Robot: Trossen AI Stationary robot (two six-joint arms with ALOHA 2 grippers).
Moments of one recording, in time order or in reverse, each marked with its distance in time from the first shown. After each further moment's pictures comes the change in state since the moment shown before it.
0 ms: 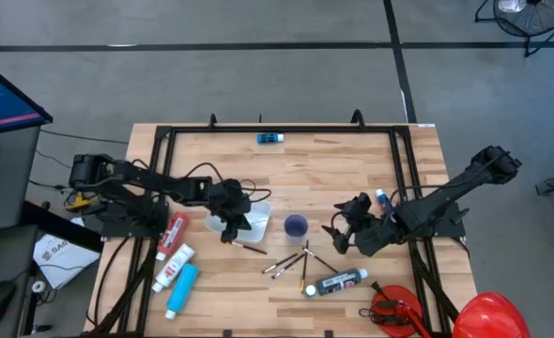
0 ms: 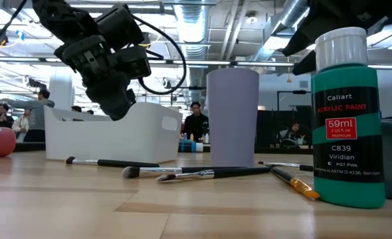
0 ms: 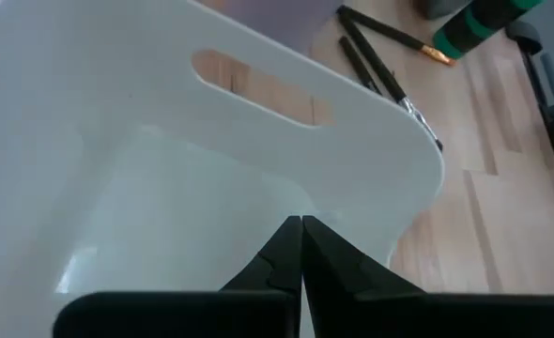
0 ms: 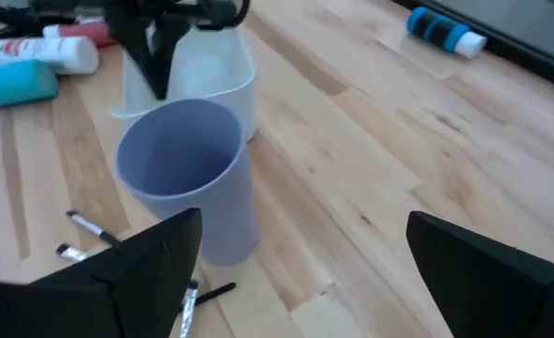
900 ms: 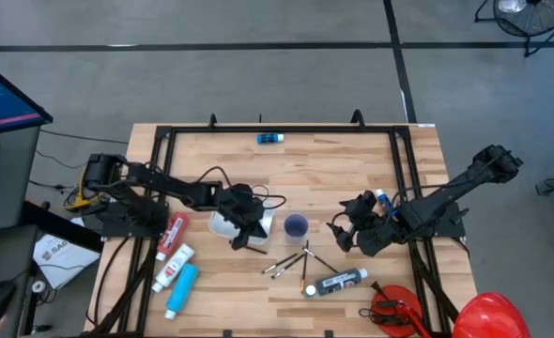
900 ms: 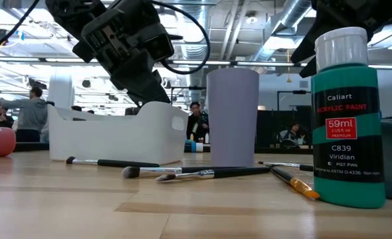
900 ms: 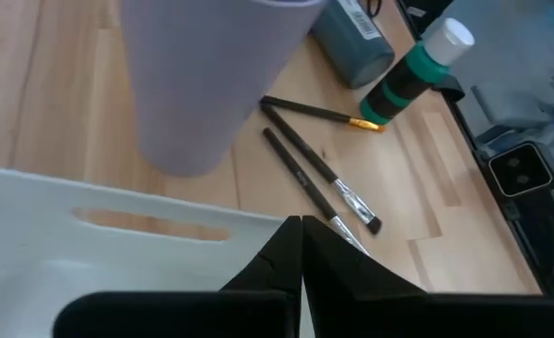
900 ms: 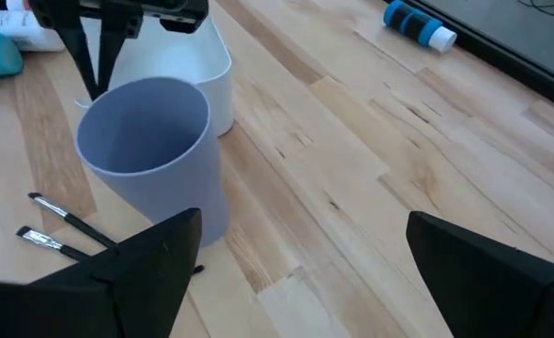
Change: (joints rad) left arm -0.078 0.119 0.114 0.163 0.042 0.003; right arm 0.007 -0.018 0.000 -0.105 0.015 0.021
